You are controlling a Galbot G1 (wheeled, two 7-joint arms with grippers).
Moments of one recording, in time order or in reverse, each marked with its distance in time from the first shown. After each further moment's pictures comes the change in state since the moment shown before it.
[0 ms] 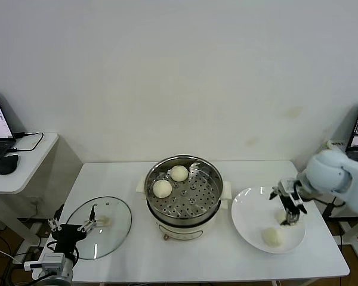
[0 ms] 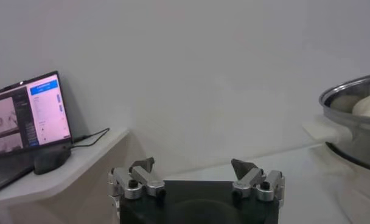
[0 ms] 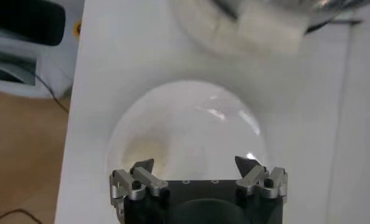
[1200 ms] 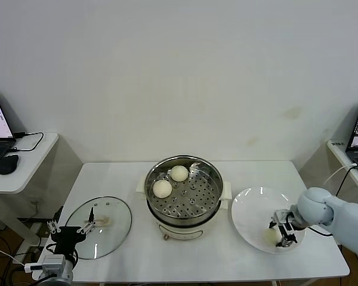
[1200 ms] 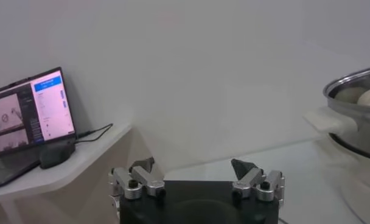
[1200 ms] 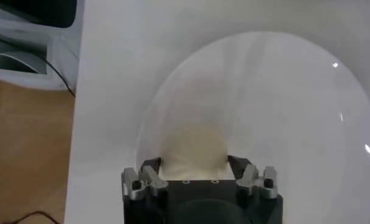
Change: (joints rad) left arm 0.007 -0.012 -0.004 0.002 0.011 -0.002 -0.002; right arm -0.386 0.094 0.262 -0.133 -0.105 0.025 0.086
